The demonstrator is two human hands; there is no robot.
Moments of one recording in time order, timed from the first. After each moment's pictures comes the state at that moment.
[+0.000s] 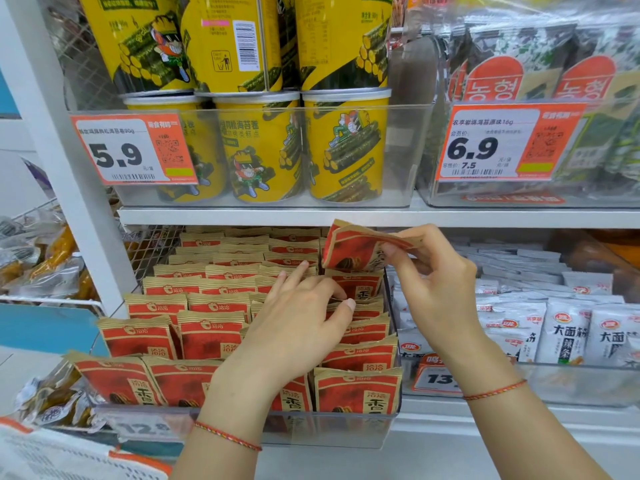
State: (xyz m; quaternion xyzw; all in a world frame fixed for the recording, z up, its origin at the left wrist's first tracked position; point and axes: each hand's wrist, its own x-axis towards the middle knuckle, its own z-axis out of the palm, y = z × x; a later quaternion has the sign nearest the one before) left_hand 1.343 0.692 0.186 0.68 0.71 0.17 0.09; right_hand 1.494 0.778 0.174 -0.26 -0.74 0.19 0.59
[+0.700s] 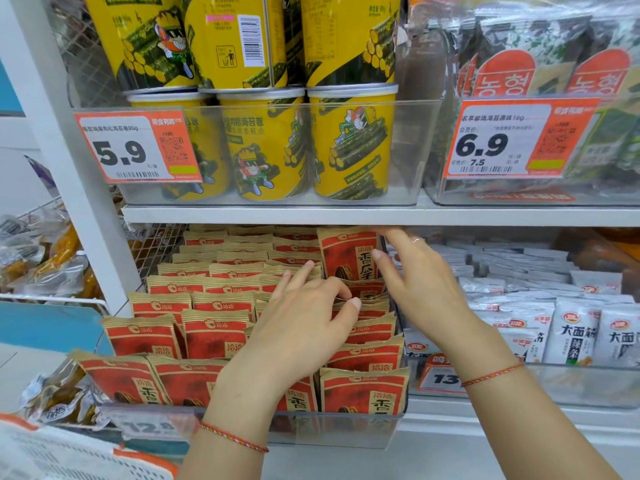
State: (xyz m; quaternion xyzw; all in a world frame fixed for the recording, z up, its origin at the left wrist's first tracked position) left_hand 1.343 0.691 0.185 0.67 0.71 0.17 0.10; right_hand 1.487 0.792 0.172 -0.38 -0.84 0.11 0.37
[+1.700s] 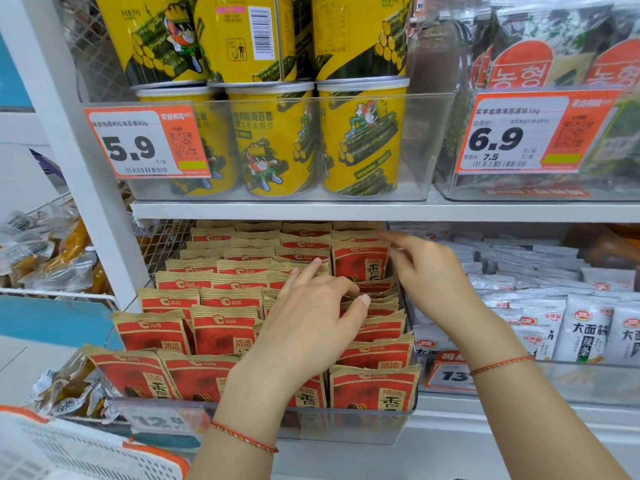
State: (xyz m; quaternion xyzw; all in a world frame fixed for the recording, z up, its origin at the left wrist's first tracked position) left_hand 1.343 0.689 0.187 0.67 0.71 0.18 0.10; right_hand 1.485 0.801 0.176 -0.45 -0.82 0.15 0.31
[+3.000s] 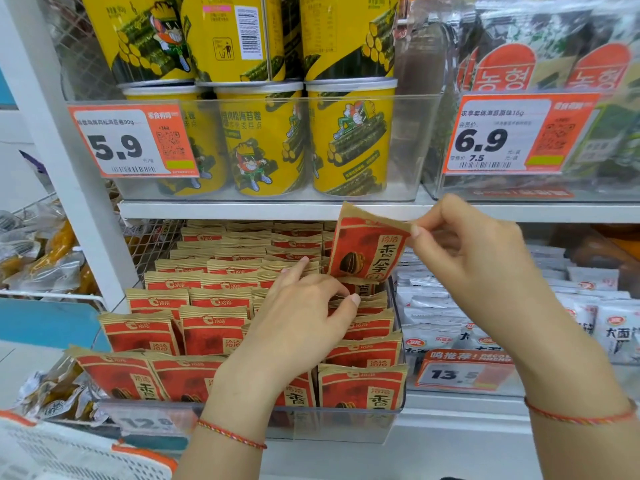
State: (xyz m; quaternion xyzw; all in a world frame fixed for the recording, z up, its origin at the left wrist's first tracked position) left_hand 1.343 0.688 0.187 0.66 0.72 0.18 0.11; right_hand 1.521 0.746 0.235 -0.41 -0.79 0.16 0.42
